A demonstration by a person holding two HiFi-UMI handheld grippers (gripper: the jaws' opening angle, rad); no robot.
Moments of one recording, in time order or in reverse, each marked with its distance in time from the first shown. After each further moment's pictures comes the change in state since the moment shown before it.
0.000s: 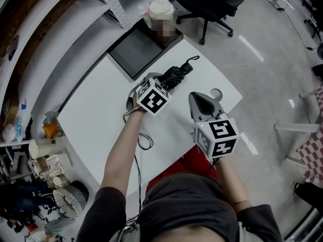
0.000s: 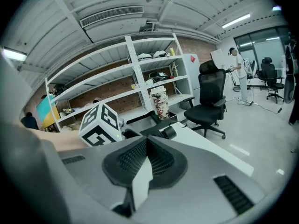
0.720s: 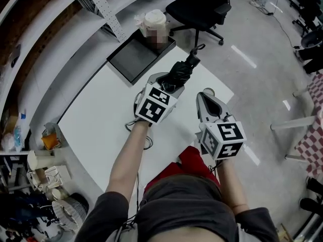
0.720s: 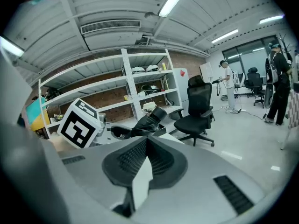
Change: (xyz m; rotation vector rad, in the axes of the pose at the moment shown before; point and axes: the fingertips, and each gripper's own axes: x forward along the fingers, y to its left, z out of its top) left arm -0.081 -0.039 0.081 -0.085 -0.361 0.035; right arm -0.067 -0.006 0.024 0.013 -0.138 -0.127
